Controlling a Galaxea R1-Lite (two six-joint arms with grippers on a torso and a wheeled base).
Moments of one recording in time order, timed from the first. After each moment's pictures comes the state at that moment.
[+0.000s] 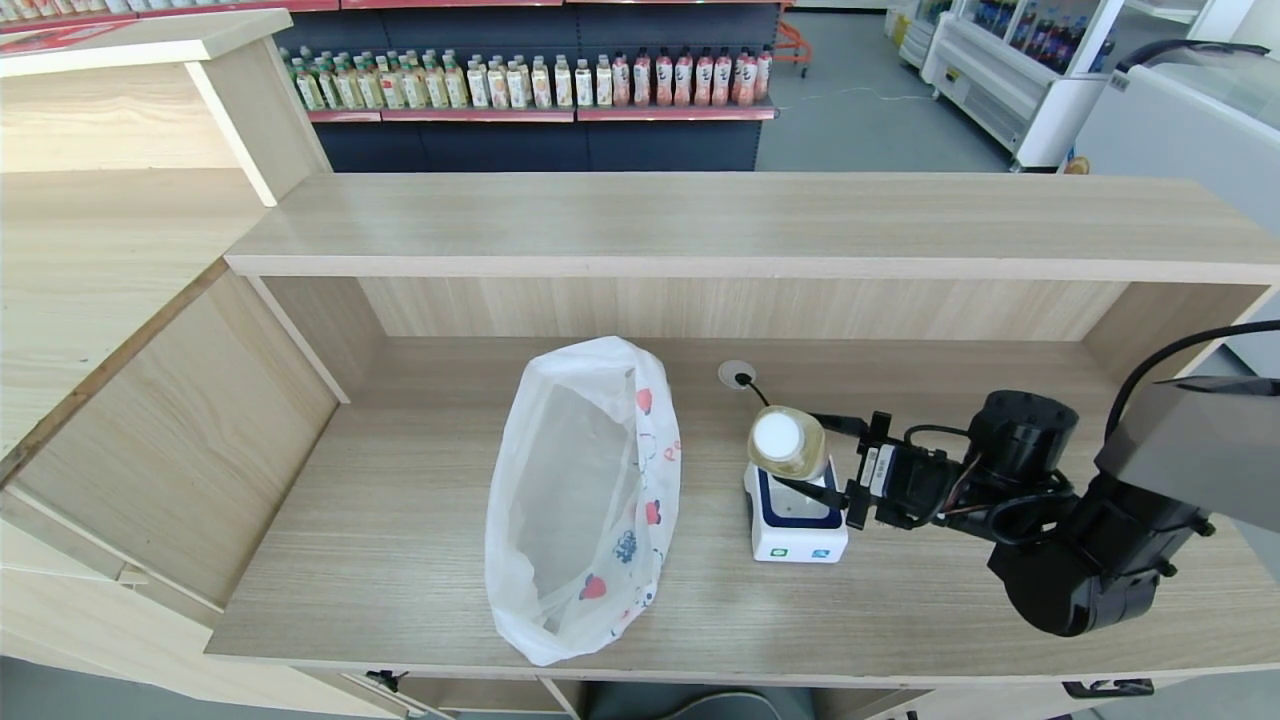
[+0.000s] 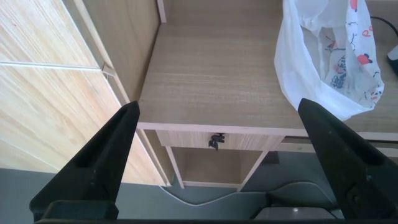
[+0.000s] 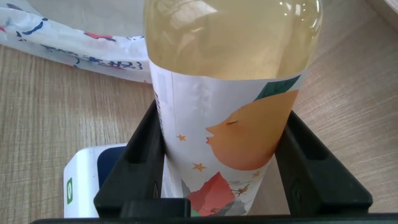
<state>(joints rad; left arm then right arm) 0.00 0.00 0.00 0.00 0.02 0.00 0.22 2.20 -0.70 -1.50 0.83 -0.96</state>
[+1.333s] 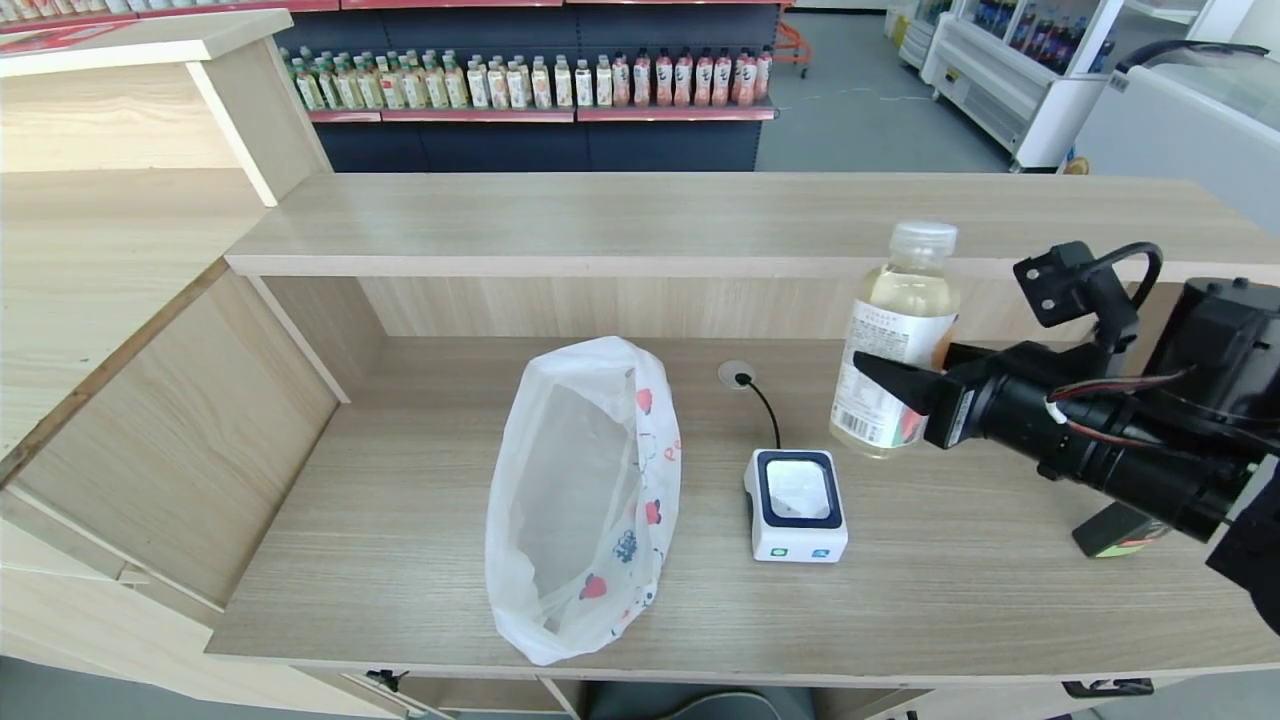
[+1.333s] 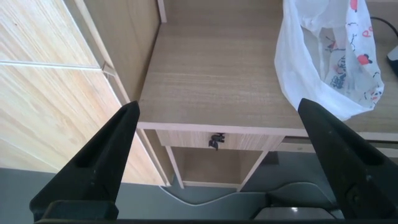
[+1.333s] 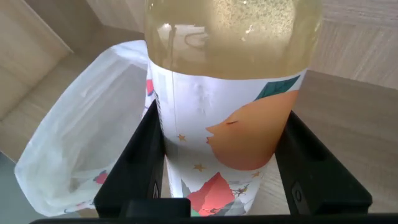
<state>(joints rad) 0.00 0.00 0.00 0.00 0.02 0.00 0.34 1.58 -0.64 -0.96 0.18 -0.02</state>
